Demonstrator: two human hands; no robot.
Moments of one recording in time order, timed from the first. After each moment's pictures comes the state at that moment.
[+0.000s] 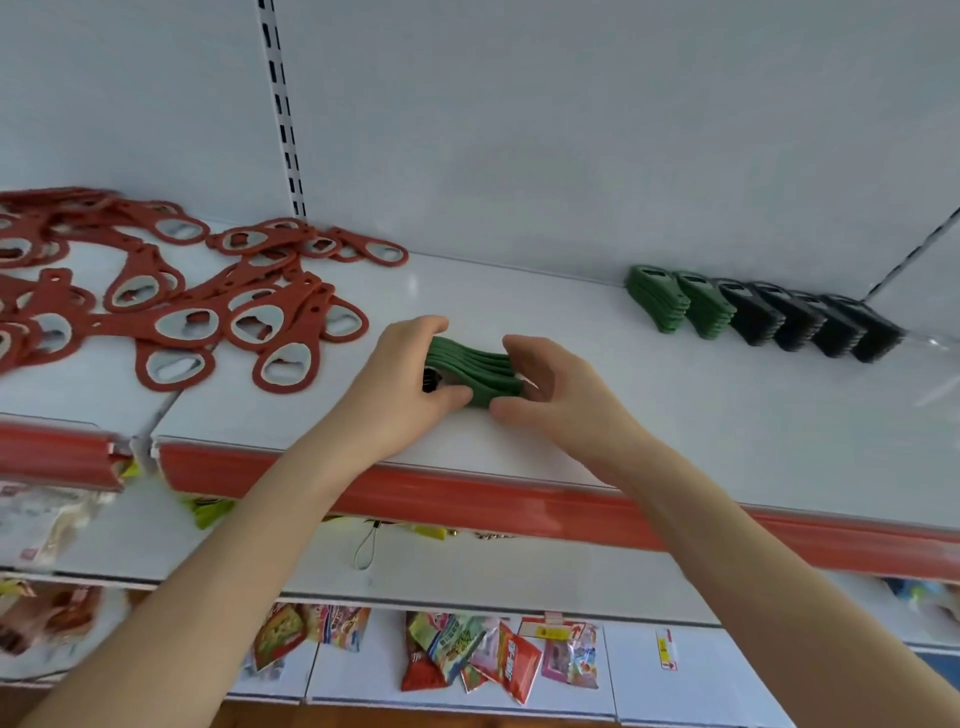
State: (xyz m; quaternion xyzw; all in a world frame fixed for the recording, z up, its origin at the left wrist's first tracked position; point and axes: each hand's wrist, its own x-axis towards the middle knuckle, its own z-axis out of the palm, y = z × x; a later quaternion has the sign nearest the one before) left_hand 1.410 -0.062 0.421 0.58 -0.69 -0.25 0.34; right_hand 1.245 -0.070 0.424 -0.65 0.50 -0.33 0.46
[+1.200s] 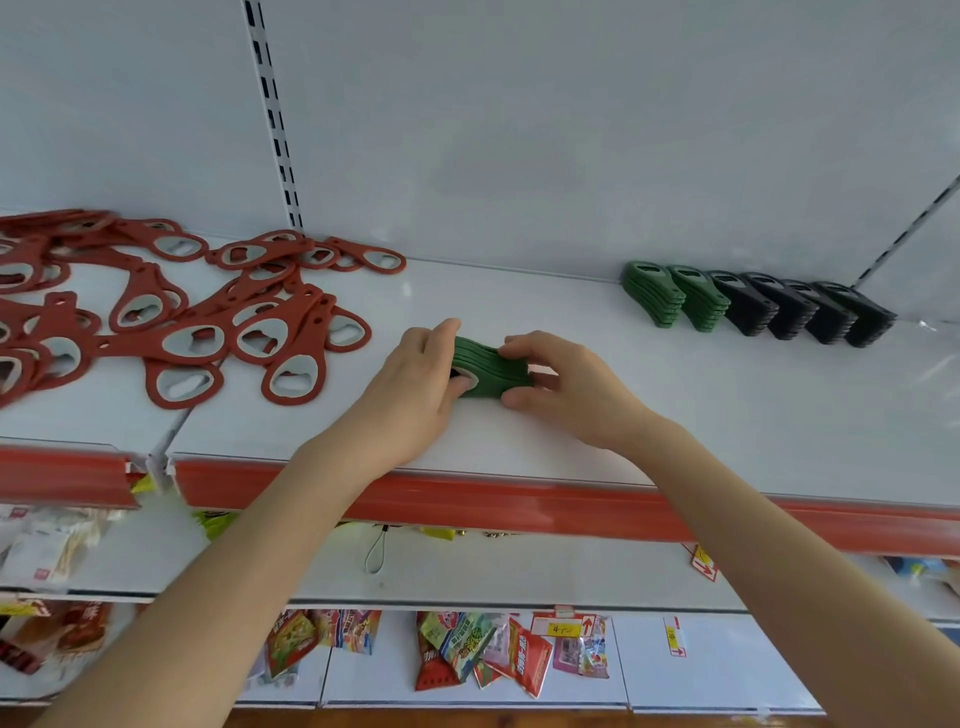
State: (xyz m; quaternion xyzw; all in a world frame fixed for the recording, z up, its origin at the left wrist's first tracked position) left_hand 1.408 -0.067 0.420 0.58 -0.76 -0.18 0.23; right_hand 1.237 -0.089 0.427 -0.75 0.51 -0.25 0.34
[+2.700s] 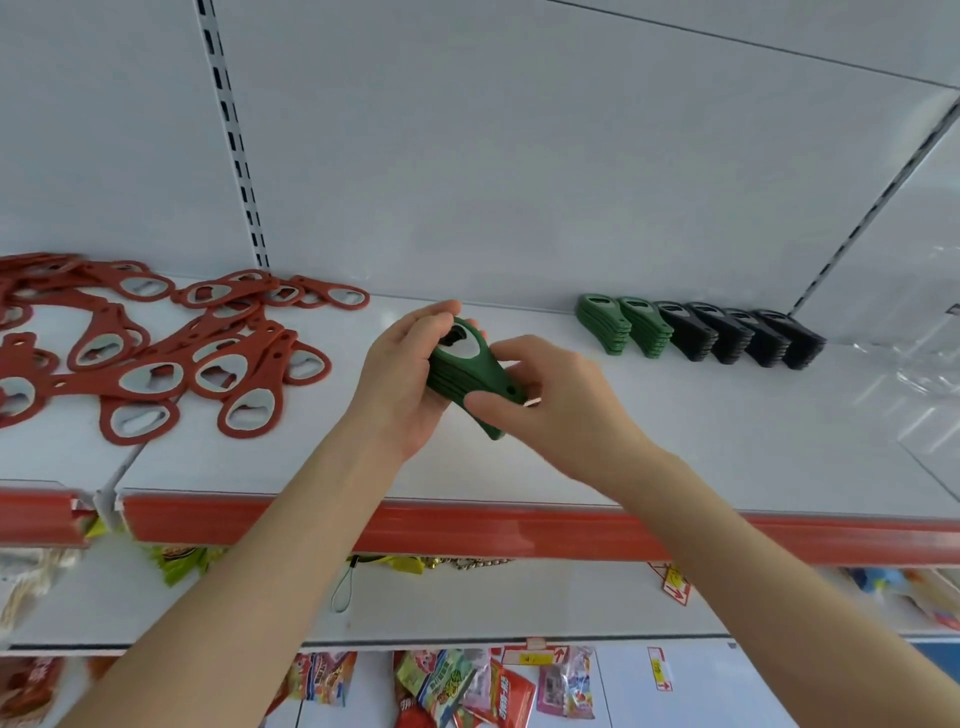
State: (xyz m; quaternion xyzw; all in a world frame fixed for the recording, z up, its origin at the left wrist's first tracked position) left_hand 1.362 -0.079 0.455 0.32 -0.29 -0.65 0.63; right_hand 1.231 -0.040 0.481 -0.74 0.55 -0.30 0.26
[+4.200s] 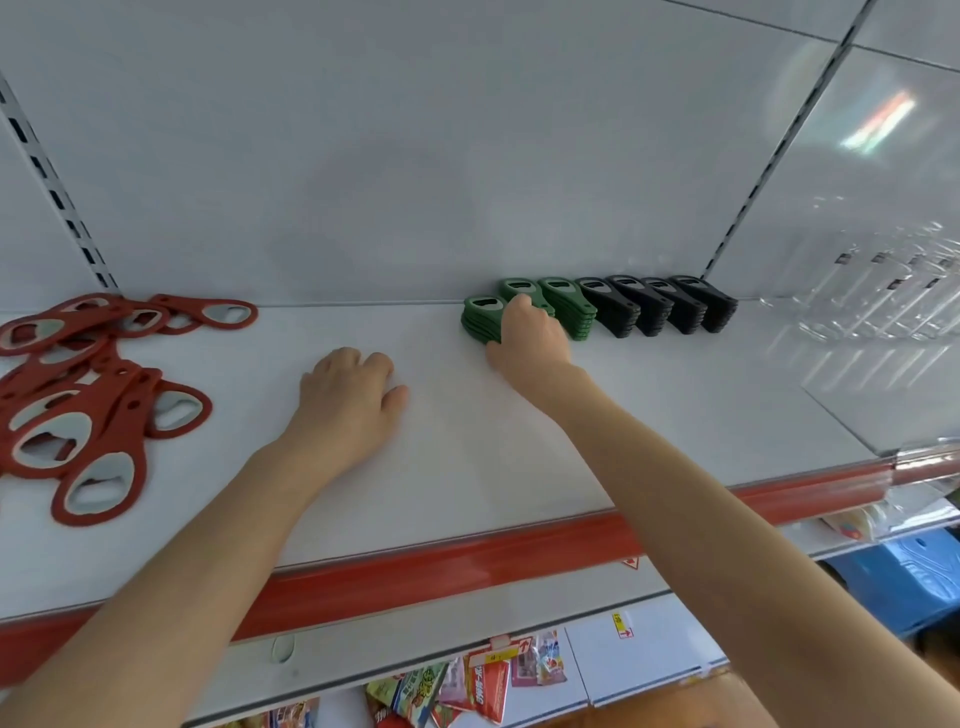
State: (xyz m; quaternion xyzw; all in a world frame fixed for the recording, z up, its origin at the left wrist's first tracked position) left_hand 1.355 -0.134 0.411 0.61 -0.77 -0.12 0.13; right_hand 1.180 -0.155 0.448 -0.63 0.76 -0.14 0.07
